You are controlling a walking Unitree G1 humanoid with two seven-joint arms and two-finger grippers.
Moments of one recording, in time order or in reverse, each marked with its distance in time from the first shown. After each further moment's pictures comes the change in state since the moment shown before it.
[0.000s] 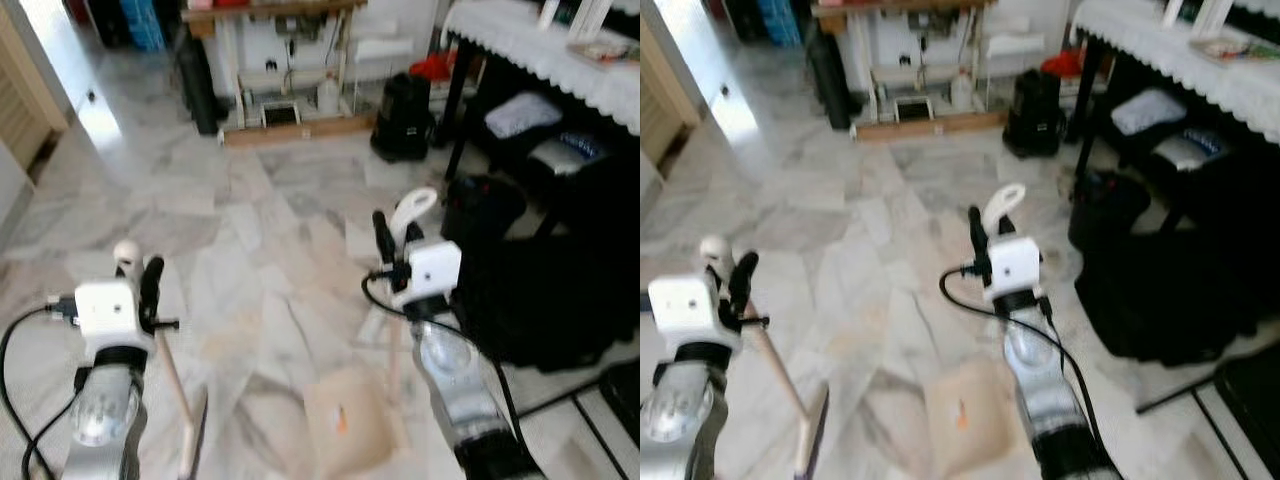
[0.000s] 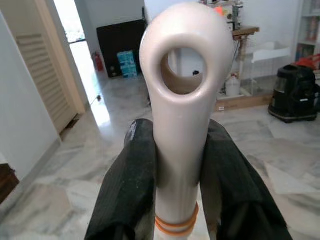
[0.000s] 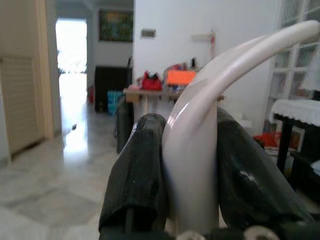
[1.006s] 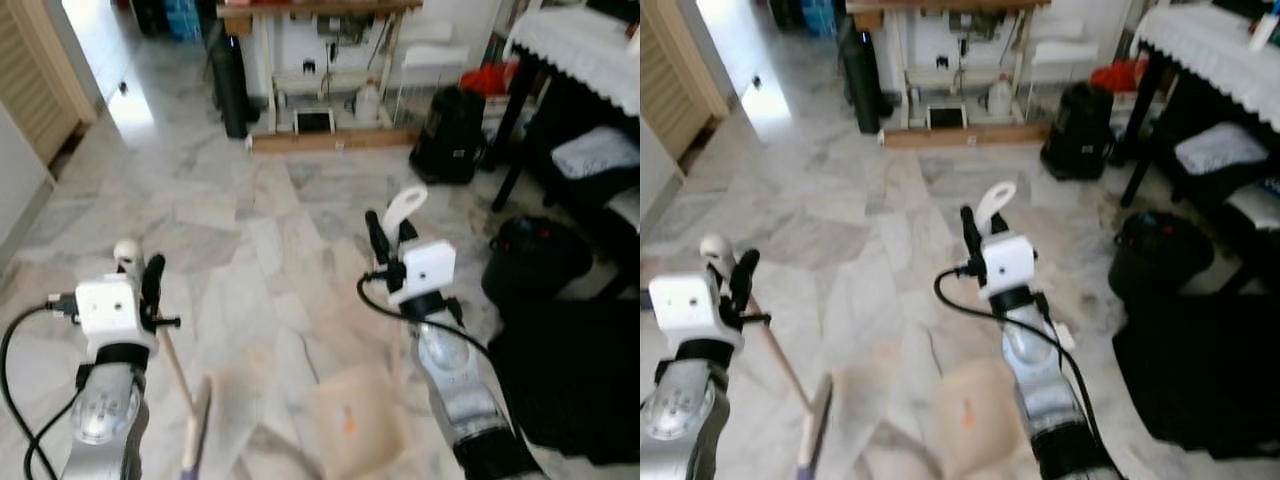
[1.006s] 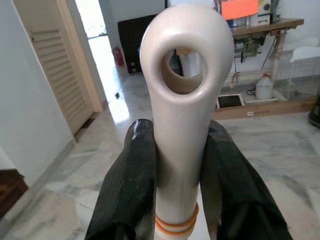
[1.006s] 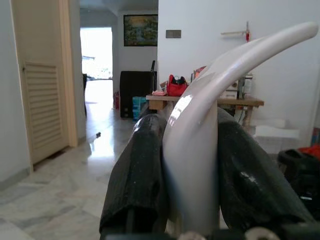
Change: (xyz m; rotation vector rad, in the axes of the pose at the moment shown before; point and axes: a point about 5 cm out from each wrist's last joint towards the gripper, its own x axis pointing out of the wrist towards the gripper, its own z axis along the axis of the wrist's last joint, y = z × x) left arm 0.001 0.010 0.001 0.020 -0.005 0.034; right arm 0.009 0.012 0.010 0.051 -0.040 0.038
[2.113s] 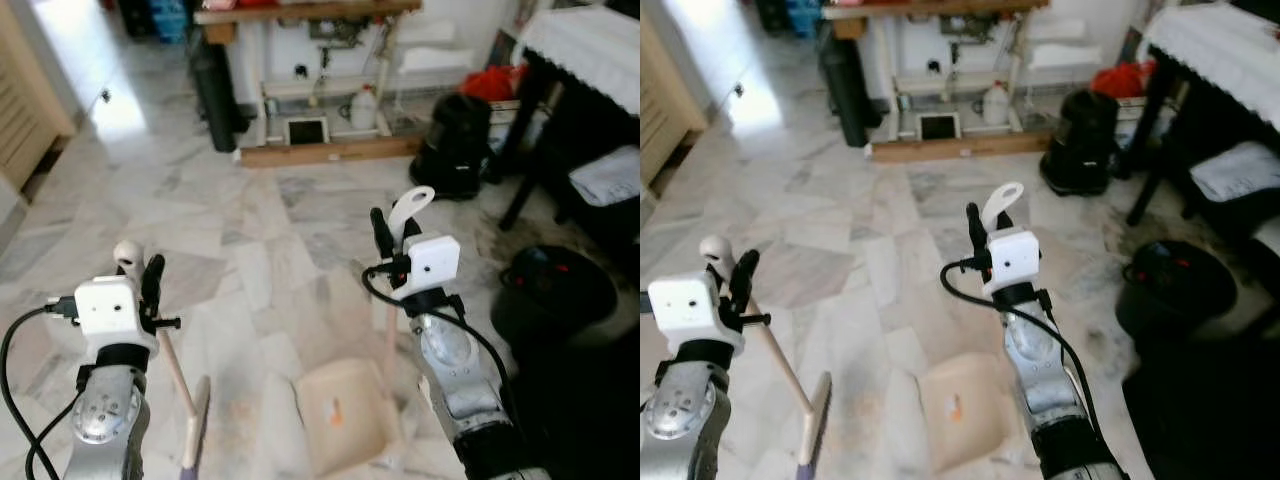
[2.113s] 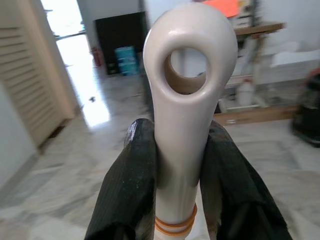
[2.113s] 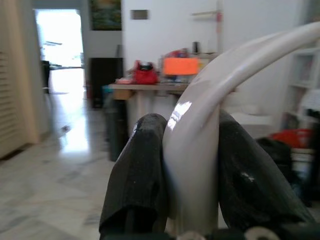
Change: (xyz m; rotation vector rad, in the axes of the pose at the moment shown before) left arm -0.001 -0.008 -0.001 -0.020 0.000 -0.024; right arm -0.001 -0.013 -0.006 0.007 0.054 -0.055
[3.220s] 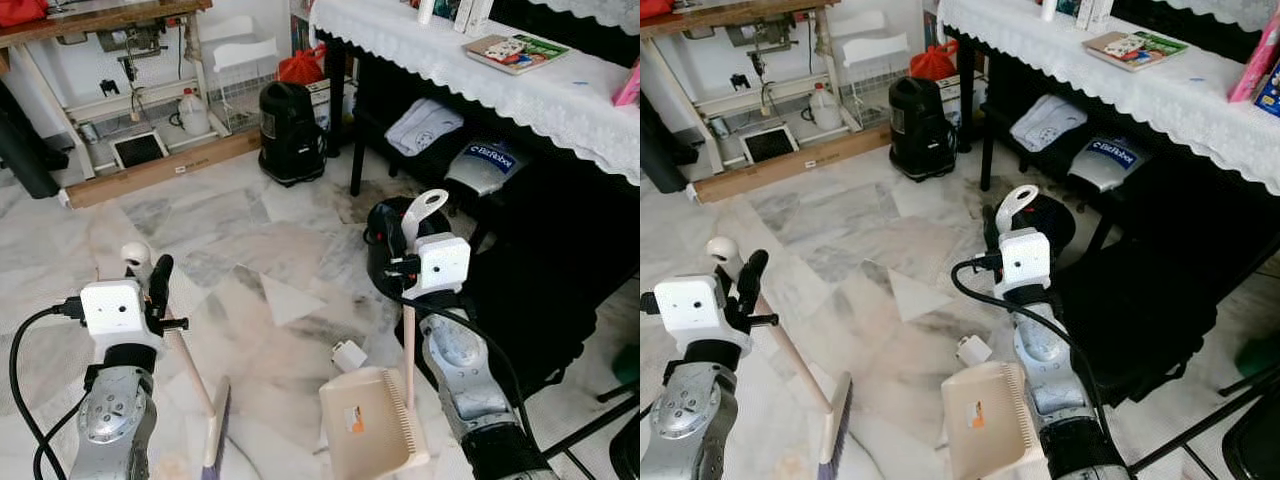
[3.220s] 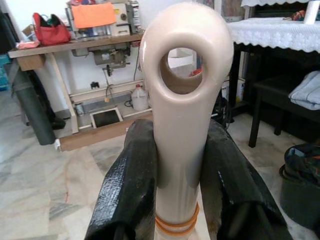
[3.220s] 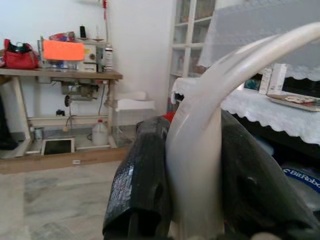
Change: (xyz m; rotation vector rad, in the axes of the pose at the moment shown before) left arm -0.001 0.000 0.000 -0.033 0.001 -0.001; right arm 0.000 -0.006 -0.001 -0.044 0.015 -0.028
